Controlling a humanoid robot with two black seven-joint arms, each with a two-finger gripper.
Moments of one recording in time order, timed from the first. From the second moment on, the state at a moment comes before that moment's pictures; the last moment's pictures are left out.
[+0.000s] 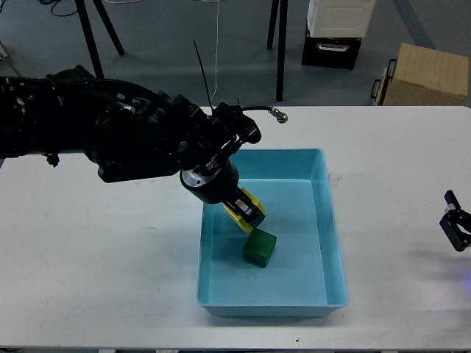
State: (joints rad) left arm -1.76 -0.04 0.81 -1.08 0.77 -0.49 -0.34; right arm -0.29 -0.43 1.41 1.40 0.58 0.49 -0.02
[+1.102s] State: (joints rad) left arm -1.75 -0.04 0.59 -0.99 0.71 -0.49 -0.48; right arm -0.29 -0.43 1.42 1.40 0.58 0.49 -0.02
